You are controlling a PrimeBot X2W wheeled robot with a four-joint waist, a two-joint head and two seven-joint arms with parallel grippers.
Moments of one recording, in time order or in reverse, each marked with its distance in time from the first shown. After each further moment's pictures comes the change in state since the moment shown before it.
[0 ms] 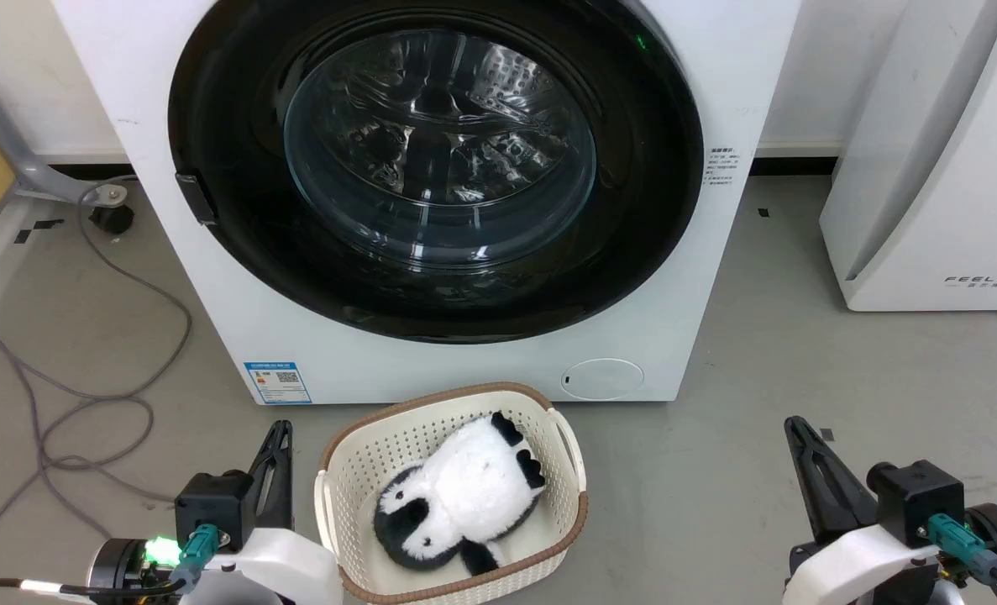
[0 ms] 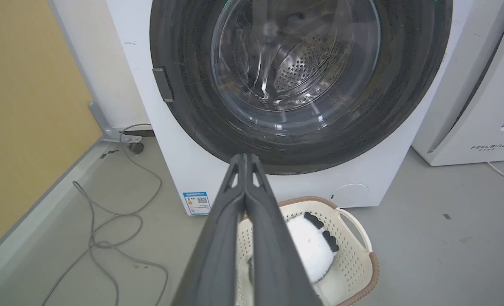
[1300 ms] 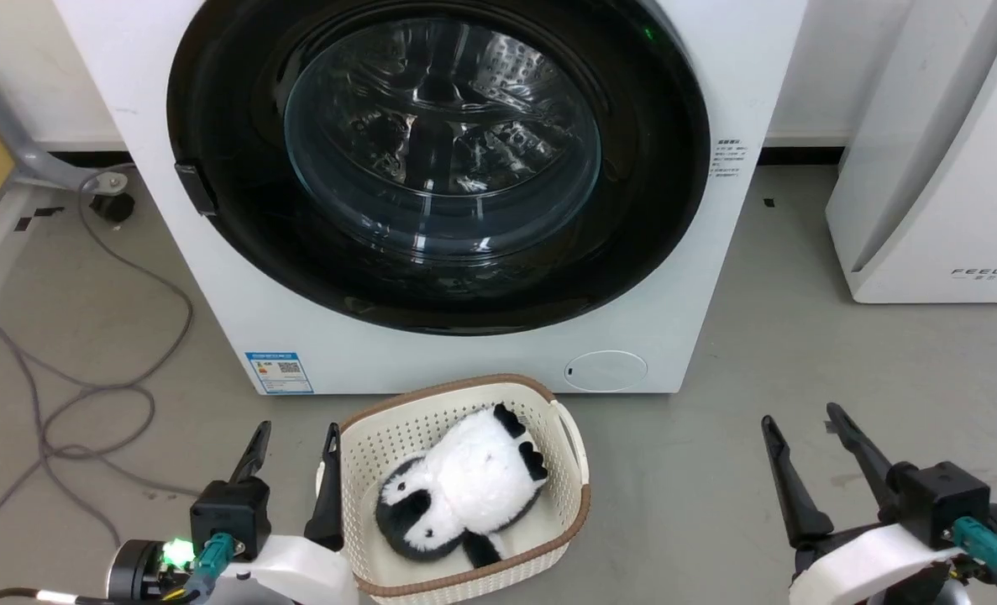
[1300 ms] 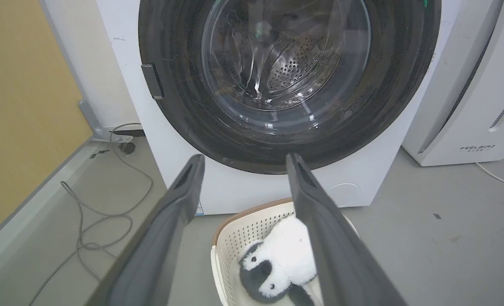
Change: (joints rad) left arm 0.001 0.000 -0.033 0.021 -0.018 0.010 -0.047; right arm -0.002 -0.018 0.008 0.008 0.087 0.000 -0.047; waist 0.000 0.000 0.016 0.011
